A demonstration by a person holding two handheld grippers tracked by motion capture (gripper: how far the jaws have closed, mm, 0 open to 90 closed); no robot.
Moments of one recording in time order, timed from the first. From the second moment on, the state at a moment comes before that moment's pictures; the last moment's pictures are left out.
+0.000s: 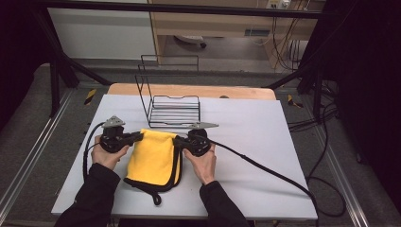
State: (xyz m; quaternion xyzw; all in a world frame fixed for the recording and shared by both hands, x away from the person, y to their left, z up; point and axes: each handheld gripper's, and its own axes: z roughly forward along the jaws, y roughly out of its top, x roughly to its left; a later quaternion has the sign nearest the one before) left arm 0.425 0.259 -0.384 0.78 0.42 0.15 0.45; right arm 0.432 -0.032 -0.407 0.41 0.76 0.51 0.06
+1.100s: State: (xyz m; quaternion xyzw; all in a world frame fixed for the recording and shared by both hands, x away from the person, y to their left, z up) left arm 0.379 0.236 -0.309 0.70 0.34 0.26 0.57; right arm 0.400 -0.063 -0.323 0.32 0.70 0.60 0.20
